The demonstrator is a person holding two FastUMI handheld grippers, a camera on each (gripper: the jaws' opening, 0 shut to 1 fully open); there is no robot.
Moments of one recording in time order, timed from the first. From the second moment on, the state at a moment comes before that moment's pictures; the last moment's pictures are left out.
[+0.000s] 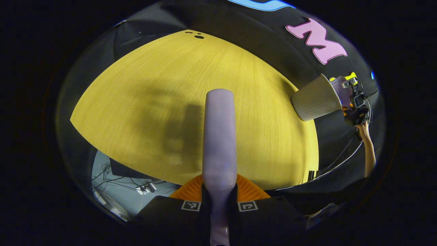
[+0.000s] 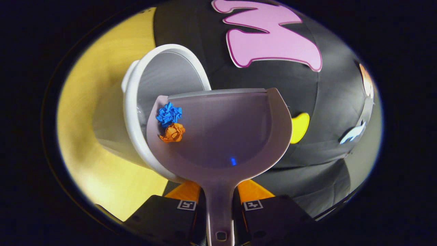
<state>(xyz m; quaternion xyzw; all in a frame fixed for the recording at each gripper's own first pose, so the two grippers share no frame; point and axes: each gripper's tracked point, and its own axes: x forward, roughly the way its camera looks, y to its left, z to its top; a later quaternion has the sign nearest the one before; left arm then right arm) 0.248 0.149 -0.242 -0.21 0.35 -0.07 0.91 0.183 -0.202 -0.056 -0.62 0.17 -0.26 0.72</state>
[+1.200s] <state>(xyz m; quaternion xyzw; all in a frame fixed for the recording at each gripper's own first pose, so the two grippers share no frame) 0.267 0.139 -0.186 -0.17 0.29 -0.06 0.94 0.177 -0.189 -0.062 -0.33 0.22 -0.18 0.90</state>
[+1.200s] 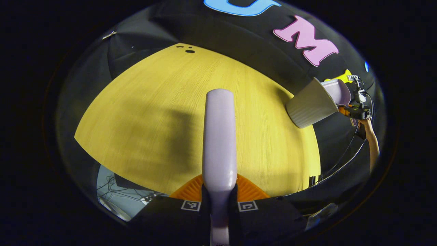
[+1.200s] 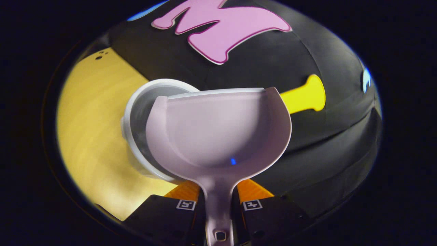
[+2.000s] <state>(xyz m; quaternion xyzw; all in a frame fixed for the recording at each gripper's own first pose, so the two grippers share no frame) 0.259 0.141 -0.167 -0.15 0.24 -0.09 0.96 0.094 -0.013 -0.057 -0.09 0.16 0.00 0.98</state>
